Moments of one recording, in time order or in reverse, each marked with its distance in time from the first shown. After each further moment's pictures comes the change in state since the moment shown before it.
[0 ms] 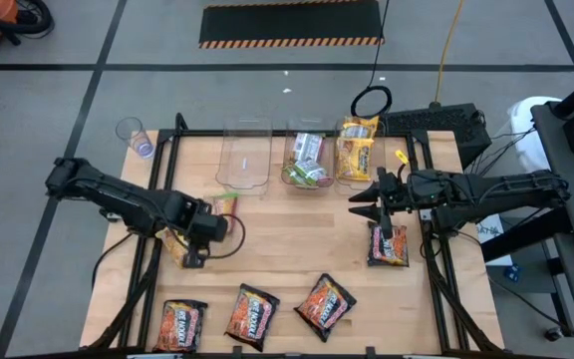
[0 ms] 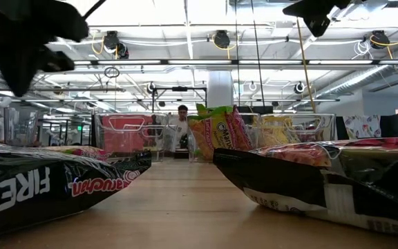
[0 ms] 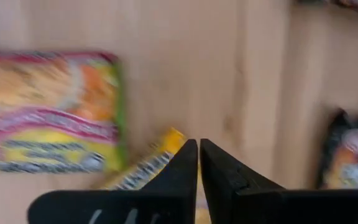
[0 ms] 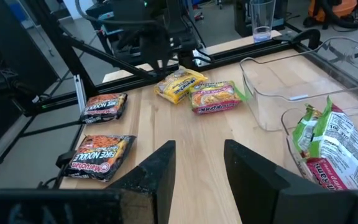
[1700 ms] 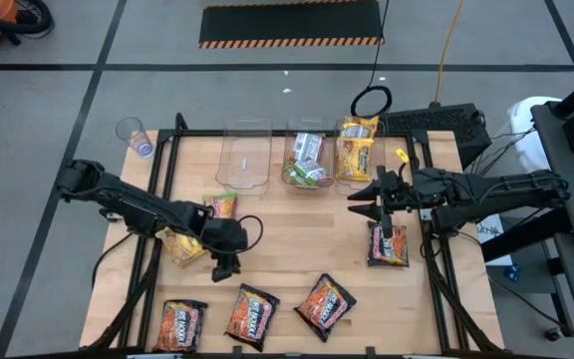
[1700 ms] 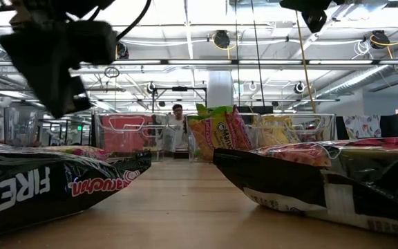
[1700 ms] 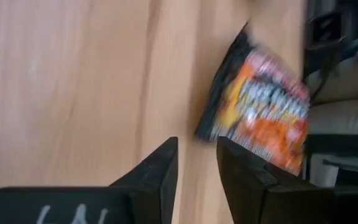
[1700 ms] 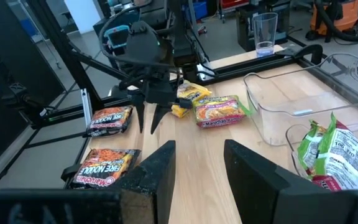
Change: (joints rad) left arm 0.017 0.121 -0.231 0.799 0.269 -0.288; right arm 0.000 0.000 0.000 0.059 0.000 -0.002
